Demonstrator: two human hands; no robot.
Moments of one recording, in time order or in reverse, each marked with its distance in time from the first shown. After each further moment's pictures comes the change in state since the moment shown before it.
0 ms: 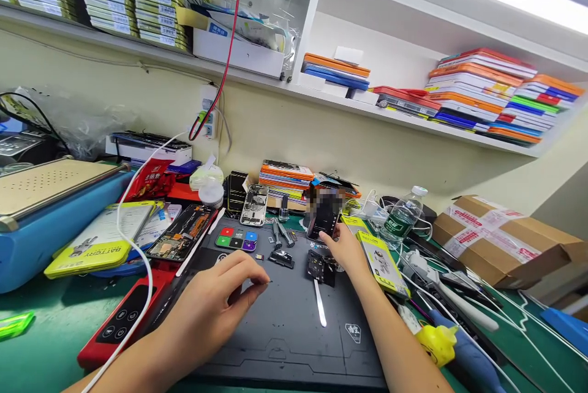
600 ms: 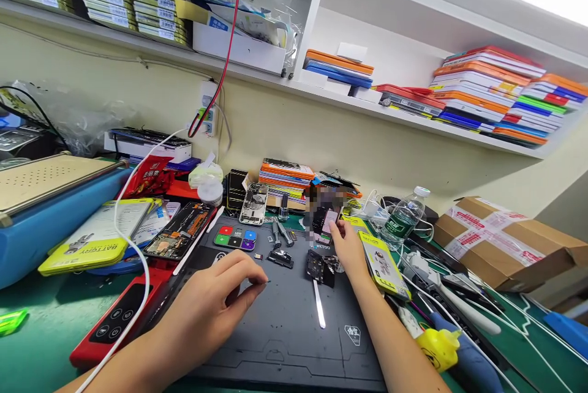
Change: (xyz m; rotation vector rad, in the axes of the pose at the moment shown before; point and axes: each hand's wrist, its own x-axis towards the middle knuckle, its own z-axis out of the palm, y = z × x) left_hand 0.001 -0.001 0.000 0.008 -0.016 -0.002; right_hand 0.011 0.007 0.011 0.344 0.145 -0.056
